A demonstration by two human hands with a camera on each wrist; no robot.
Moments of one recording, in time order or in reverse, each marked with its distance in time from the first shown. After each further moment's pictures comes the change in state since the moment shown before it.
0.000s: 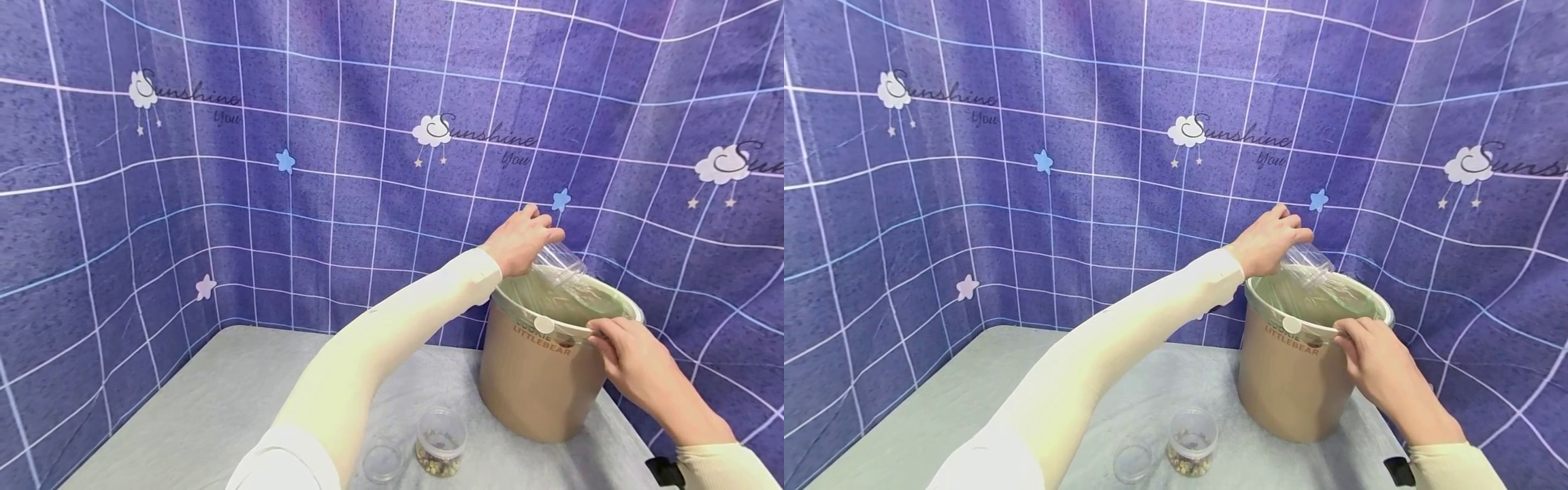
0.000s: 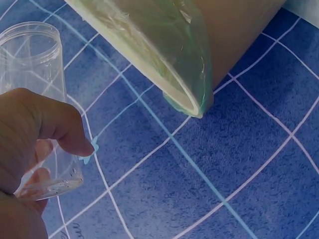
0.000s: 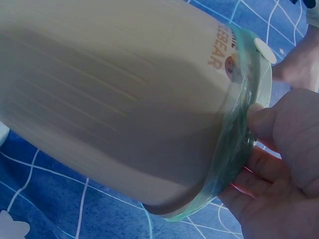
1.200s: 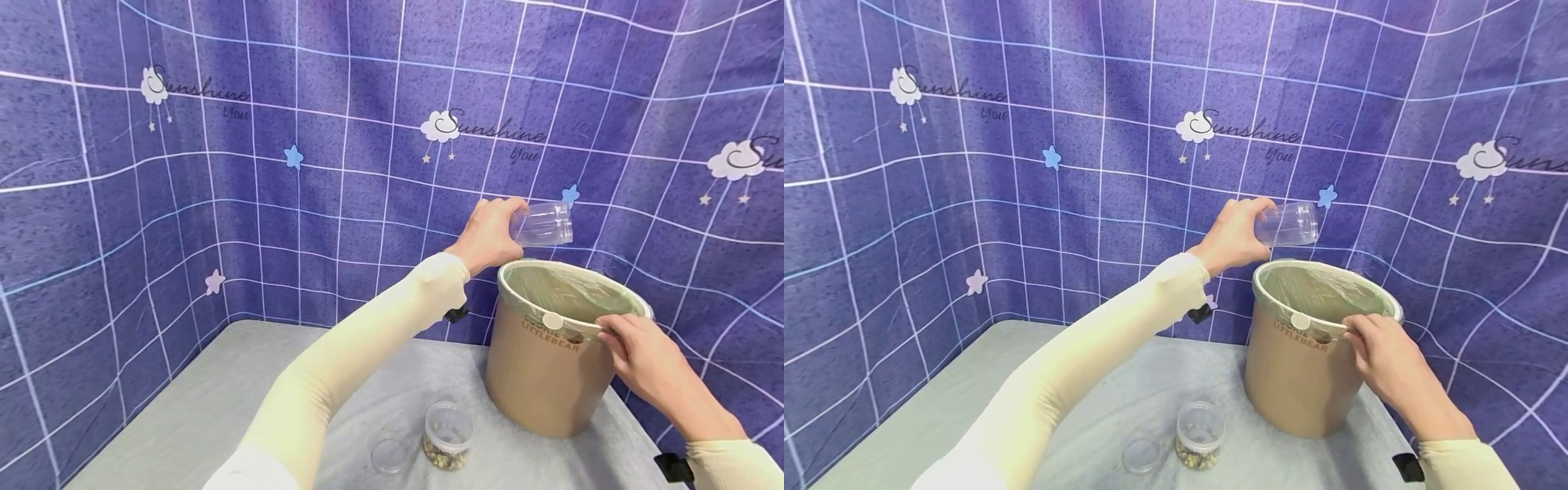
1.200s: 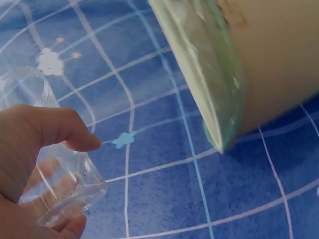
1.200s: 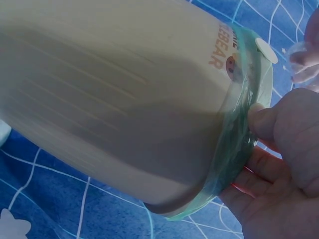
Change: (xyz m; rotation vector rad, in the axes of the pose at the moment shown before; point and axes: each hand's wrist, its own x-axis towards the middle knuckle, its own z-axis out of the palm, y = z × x) left_hand -0.059 -0.025 -0.032 -0.568 0.123 -0.429; right_hand 0.001 -0.001 -0.001 0.010 -0.012 0.003
